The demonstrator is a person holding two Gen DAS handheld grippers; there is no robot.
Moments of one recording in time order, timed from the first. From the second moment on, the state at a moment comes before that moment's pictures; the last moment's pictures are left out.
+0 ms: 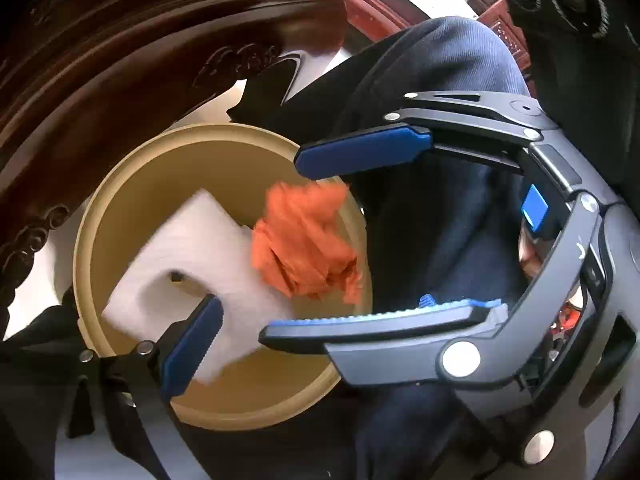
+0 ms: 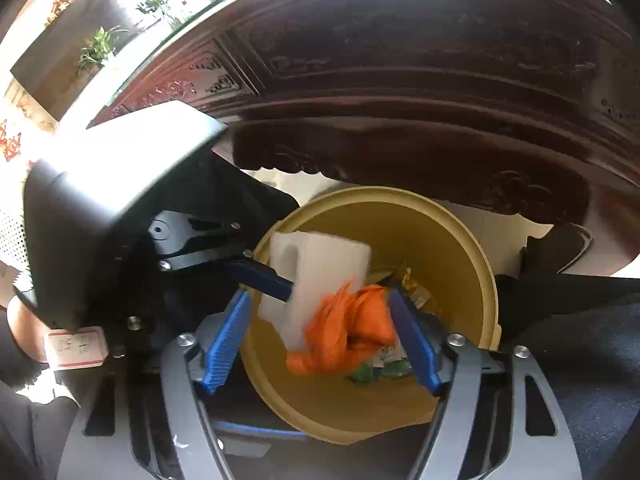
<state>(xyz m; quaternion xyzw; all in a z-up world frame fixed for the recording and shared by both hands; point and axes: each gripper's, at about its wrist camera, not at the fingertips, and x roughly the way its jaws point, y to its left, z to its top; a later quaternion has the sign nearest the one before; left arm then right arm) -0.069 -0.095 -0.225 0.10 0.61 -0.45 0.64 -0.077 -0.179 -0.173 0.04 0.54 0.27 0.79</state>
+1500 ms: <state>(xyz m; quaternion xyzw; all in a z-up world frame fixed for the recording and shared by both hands) -0.086 -0.047 -0.162 0.08 0.51 -0.34 0.78 -0.108 -0.199 -0.112 0.01 0.46 0.20 0.86</state>
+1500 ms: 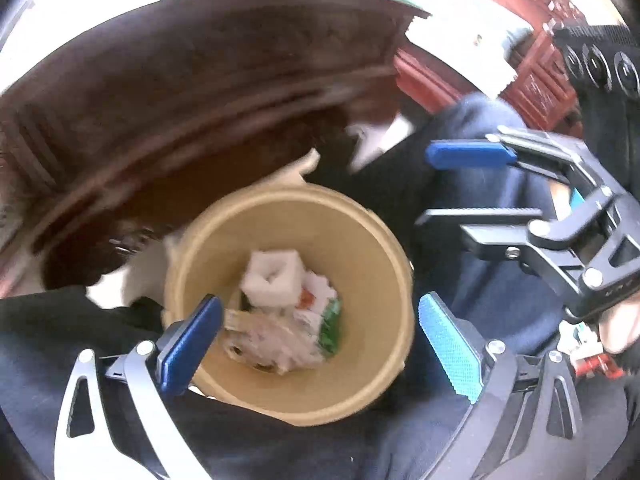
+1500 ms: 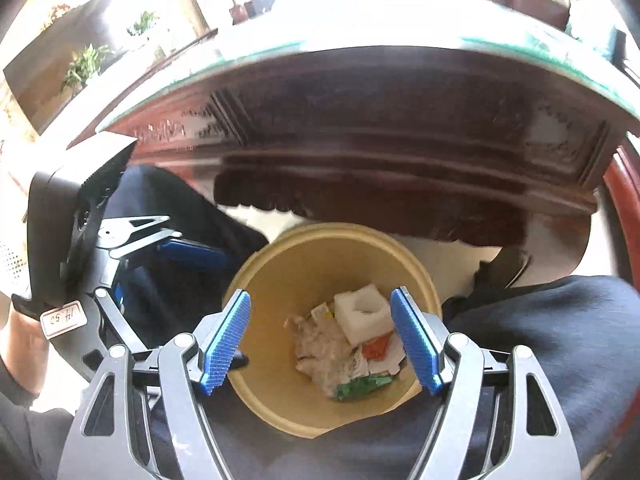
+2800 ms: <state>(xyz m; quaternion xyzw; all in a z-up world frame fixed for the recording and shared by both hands) -0.037 -0.005 -0.003 -0.02 0.21 0.03 0.98 -0.083 -0.215 -0.036 0.03 0.27 0.11 0.96</state>
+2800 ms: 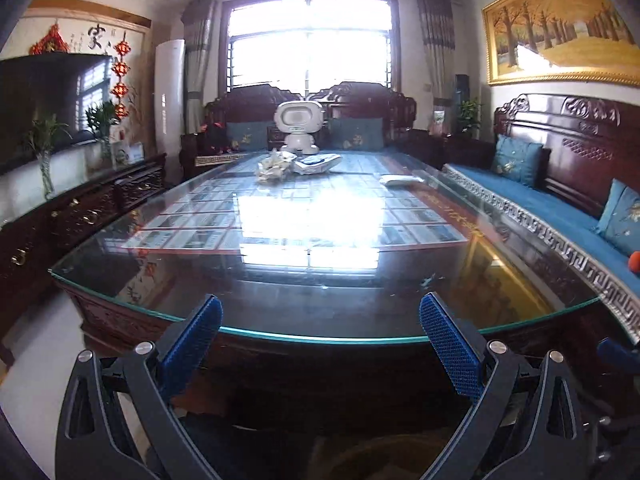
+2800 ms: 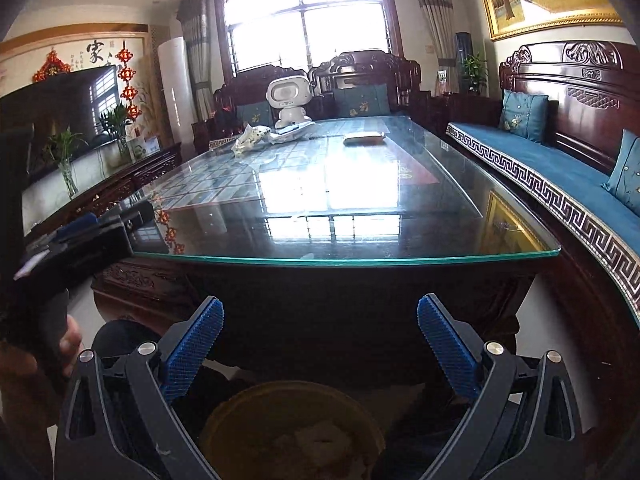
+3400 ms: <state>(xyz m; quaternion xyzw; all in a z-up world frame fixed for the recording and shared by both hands) 0.018 -0.004 -0.025 -0.03 0.29 0.02 0.96 -0.055 -0.217 -0.049 0.04 0.29 0.11 0.95</state>
